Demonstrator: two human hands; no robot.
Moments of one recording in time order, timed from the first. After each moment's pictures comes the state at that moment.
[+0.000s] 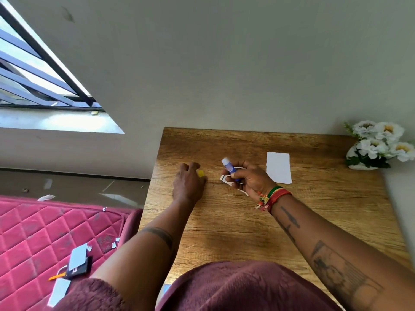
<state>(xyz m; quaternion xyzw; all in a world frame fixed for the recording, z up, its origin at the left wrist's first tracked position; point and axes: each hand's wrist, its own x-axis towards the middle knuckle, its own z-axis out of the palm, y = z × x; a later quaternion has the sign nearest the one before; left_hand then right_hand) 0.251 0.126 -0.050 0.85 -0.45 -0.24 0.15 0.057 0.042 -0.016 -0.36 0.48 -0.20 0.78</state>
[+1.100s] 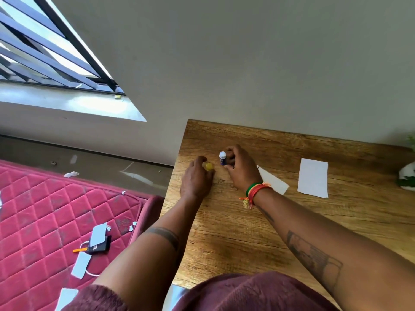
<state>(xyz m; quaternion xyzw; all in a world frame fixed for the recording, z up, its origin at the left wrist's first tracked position) 0.298 0.126 -0.058 0.86 -0.38 -0.26 0.22 0.166 0.025 -0.062 -0.78 0.46 -0.16 0.39</state>
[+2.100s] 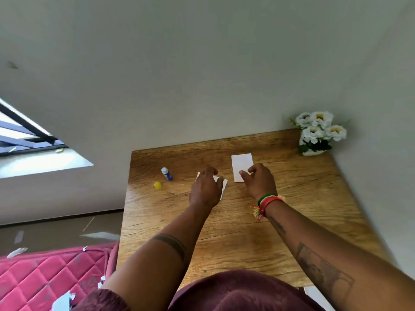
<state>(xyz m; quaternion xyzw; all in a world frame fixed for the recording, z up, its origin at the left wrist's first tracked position) 0.128 0.085 -0.019 0.76 -0.56 -0.25 0.21 -0.041 0.034 -0.036 -0.59 0.72 -0.21 0.31</state>
